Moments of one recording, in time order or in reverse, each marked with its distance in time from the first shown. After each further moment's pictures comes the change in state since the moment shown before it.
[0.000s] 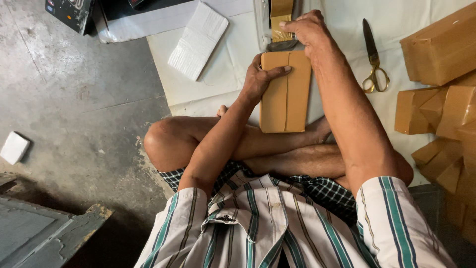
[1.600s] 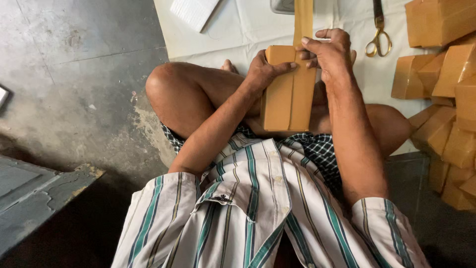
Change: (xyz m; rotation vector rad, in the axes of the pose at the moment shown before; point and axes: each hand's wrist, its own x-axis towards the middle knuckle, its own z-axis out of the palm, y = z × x) left_hand -0.094 -0.036 -0.004 0.080 -0.011 -0.079; right_hand -0.214 -0.015 -0.029 0.058 -0.022 0.024
